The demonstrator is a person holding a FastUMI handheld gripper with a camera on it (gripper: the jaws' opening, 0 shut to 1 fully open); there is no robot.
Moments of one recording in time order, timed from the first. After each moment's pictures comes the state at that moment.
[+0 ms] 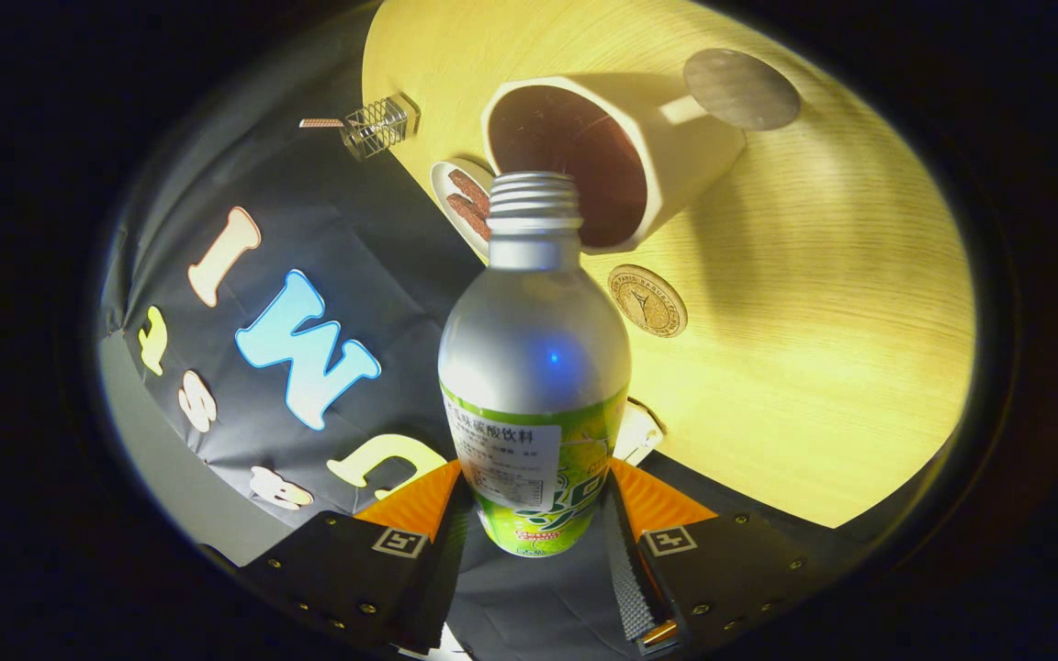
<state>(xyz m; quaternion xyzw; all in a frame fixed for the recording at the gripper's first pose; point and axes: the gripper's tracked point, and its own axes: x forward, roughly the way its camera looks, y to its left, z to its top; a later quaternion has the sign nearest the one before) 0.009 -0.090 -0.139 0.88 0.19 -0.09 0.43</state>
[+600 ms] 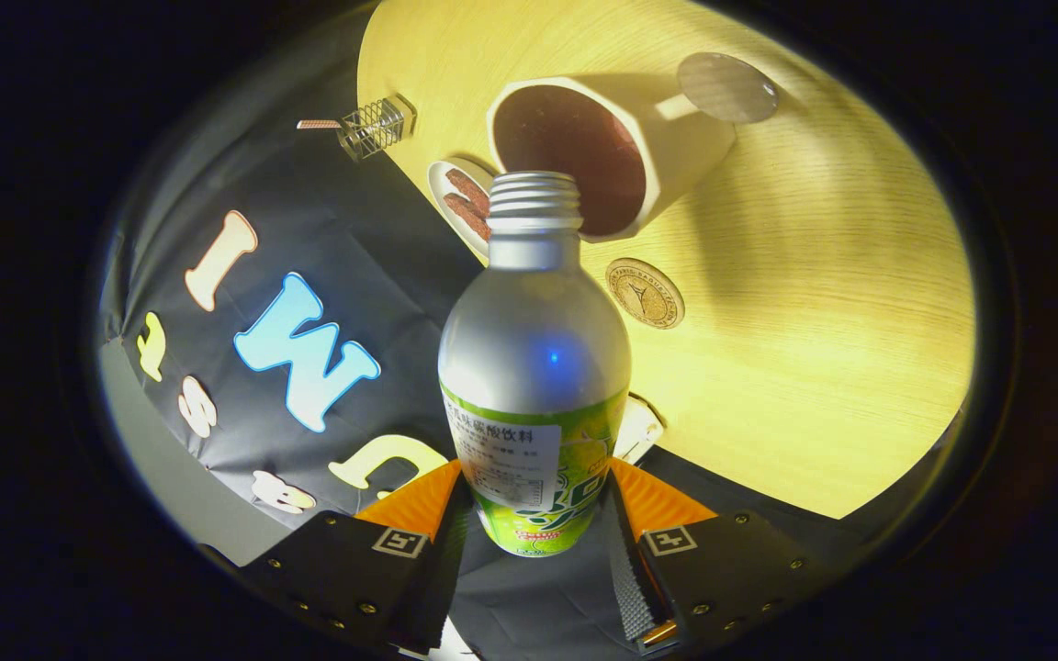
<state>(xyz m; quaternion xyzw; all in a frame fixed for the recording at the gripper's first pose) 0.006 -0.088 -0.136 0.88 0.20 -0.10 0.42</state>
